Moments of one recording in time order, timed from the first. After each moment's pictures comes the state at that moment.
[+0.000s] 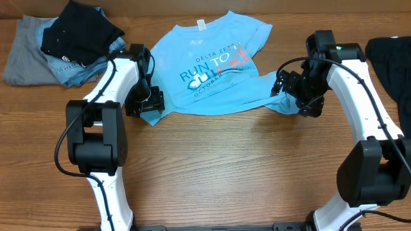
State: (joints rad) left arm -0.08 2.17 1.62 -1.14 0.05 -0.26; right arm 0.04 1.85 1.59 -1.27 -0.25 0.51
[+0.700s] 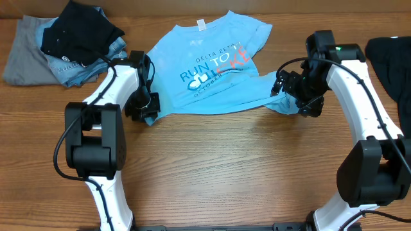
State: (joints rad) left arm -0.08 2.14 1.51 -1.06 0.03 -0.25; right arm 0.04 1.85 1.57 -1.24 -0.24 0.51
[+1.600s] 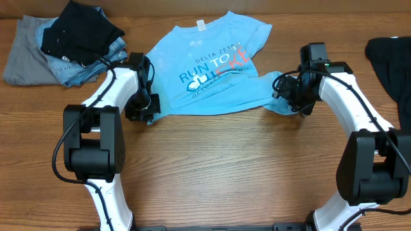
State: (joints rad) left arm -0.08 2.11 1.47 -1.03 0.04 -0.24; right arm 0.04 1.86 1.37 -0.88 -0.16 0.52
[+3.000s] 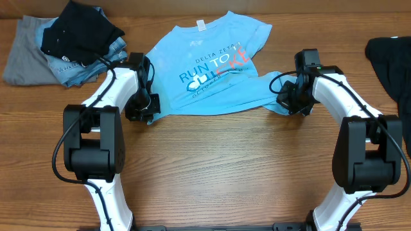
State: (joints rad) left arm -0.08 2.11 1.47 -1.05 0.04 -0.24; right arm 0.04 1.95 1.33 -0.81 -0.08 0.57
